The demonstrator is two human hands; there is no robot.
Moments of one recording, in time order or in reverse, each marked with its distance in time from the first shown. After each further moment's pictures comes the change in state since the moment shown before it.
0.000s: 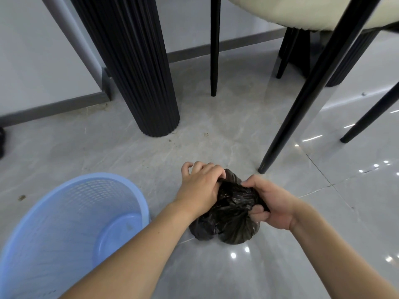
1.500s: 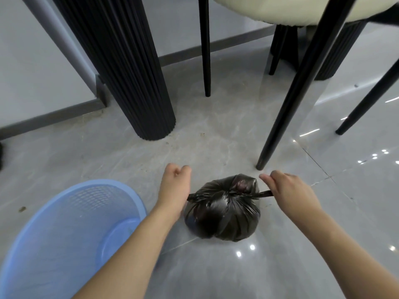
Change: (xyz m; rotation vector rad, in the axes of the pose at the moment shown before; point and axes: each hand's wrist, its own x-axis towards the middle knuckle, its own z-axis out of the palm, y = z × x) left_hand -0.013 -0.009 -0.030 -0.916 0.187 -0.828; right_hand -0.014 0.022 -0.046 -1.433 1.001 -0.407
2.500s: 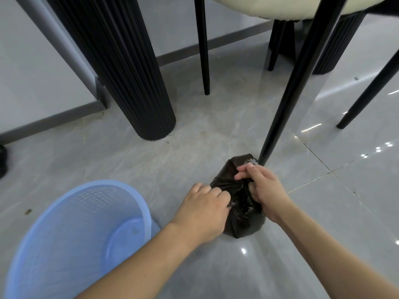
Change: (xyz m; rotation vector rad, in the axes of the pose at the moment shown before) left_hand -0.049 -0.005 0.013 1.295 -0.384 0.974; right_hand 0.004 -0.059 0.019 1.355 -0.157 0.422
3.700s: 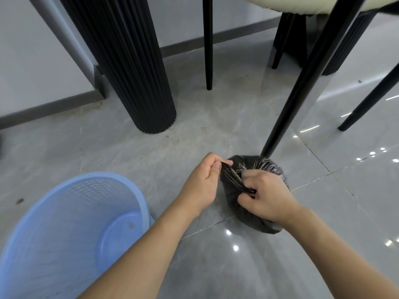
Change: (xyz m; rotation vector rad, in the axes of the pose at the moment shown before) left_hand 0.034 -0.021 0.015 -1.099 0.281 -0.337; right_hand -0.022 -0.025 -0.006 -1.166 -0.262 -0.824
